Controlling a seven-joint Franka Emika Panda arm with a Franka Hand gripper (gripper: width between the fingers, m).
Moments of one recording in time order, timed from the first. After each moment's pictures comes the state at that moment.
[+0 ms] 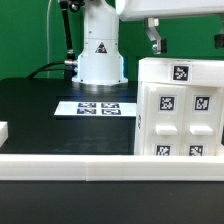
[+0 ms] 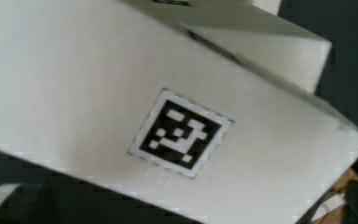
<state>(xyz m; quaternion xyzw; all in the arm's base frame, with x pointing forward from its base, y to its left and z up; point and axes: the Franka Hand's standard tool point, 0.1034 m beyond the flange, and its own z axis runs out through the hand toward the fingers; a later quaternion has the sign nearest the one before) 0.625 0.089 0.180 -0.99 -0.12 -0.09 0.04</state>
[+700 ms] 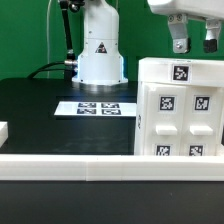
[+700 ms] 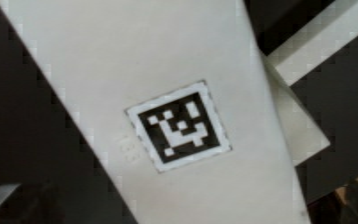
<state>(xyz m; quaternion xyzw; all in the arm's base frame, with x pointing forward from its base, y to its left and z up) 0.620 0.100 0.176 -0.90 -0.42 -0.08 -0.01</state>
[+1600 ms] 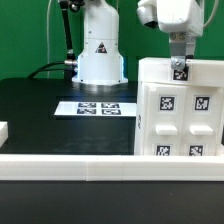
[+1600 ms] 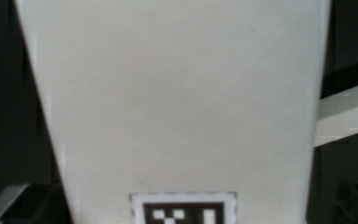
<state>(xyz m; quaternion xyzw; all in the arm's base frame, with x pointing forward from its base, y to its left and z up) 0.611 0.085 0.153 -0.84 -0.54 -0.06 -0.03</state>
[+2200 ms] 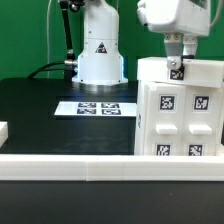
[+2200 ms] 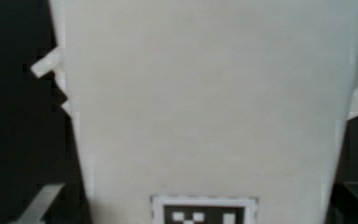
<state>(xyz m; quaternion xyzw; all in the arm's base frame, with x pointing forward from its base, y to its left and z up) 0.611 0.083 0.153 -0.89 -0.45 -0.06 -0.02</state>
